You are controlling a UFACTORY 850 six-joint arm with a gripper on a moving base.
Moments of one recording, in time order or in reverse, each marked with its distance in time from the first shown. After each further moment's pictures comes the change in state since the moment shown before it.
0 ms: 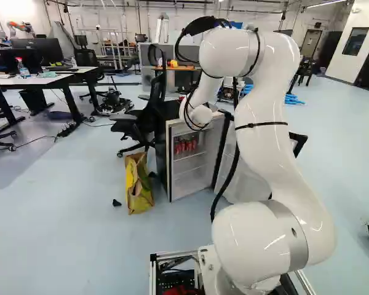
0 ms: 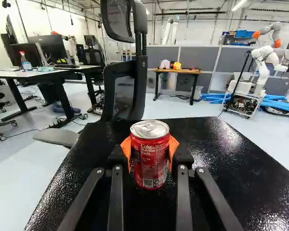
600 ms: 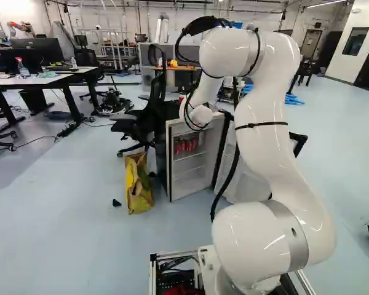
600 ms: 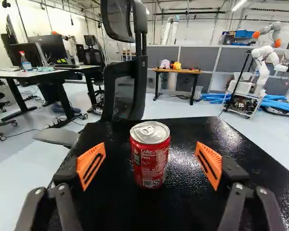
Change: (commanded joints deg) arm 0.1 0.6 0.9 0.0 0.0 0.0
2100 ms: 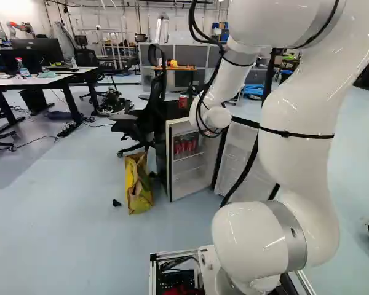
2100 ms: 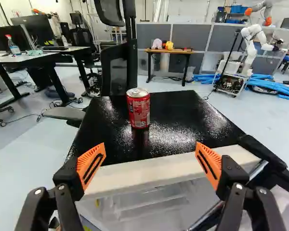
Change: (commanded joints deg) arm -3.7 22.3 24.9 0.0 -6.6 0.0
